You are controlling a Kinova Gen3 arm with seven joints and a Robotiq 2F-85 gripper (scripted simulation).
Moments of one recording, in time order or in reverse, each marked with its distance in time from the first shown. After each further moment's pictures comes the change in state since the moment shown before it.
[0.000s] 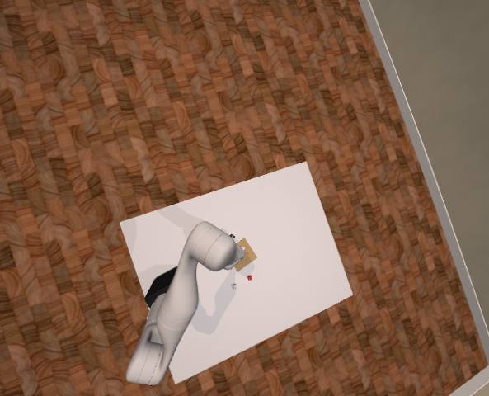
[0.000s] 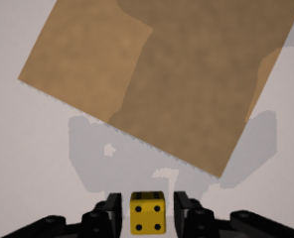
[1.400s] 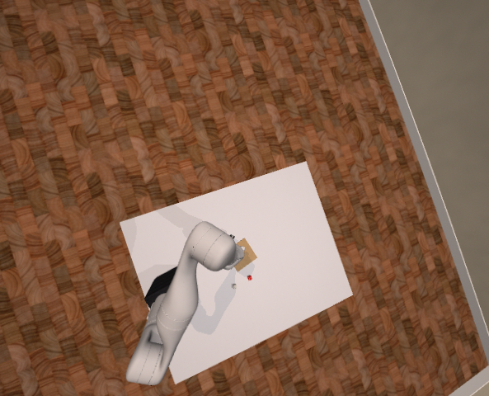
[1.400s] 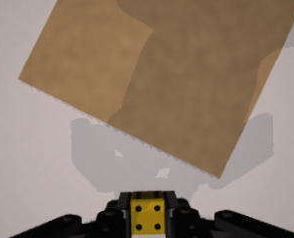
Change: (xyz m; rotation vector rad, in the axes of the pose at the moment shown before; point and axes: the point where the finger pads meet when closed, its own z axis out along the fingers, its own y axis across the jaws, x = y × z) arm 0.000 0.000 0.000 0.000 0.000 0.000
